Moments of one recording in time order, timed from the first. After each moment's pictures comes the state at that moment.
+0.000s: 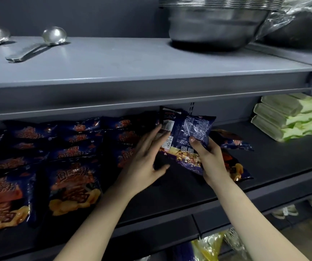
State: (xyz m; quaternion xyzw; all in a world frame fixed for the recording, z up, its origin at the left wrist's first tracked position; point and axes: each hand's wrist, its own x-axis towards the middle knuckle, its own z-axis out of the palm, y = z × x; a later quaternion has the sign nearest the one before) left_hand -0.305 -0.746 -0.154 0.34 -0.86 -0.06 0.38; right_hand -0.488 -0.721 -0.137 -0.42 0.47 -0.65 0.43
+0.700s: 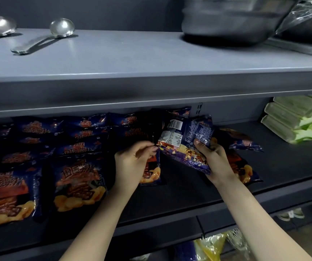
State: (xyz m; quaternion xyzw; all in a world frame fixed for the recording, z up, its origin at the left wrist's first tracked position) left_hand -0.288 -0.751 -0.164 0.40 -0.70 -0.06 0.59; right_hand -0.489 -0.736 -0.146 -0.34 0.46 -0.63 0.53
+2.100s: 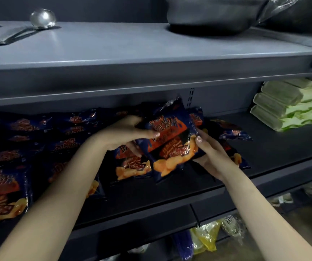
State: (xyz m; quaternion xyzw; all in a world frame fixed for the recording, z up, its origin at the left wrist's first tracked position) left_hand -0.282 -0.773 -0.075 0.45 -0.67 -0.55 0.21; right_hand -0.519 -0.718 -0.150 -0.47 0.40 -0.52 0.59
